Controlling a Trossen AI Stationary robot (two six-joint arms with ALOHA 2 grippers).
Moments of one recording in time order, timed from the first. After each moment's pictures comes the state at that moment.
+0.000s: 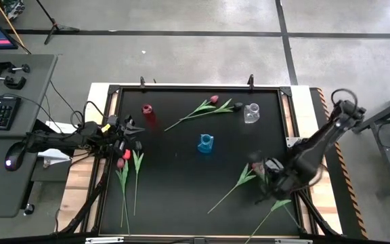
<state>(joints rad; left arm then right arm) 0.01 0.11 0.01 0.37 -0.09 -0.39 0.79 1.23 0.94 -1.03 -0.01 1.79</state>
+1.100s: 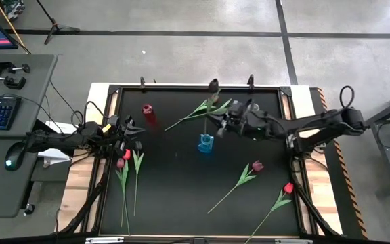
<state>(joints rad) 0.01 0.11 0.01 0.35 -0.09 -0.39 0.04 1.32 0.89 0.36 0.44 0.26</state>
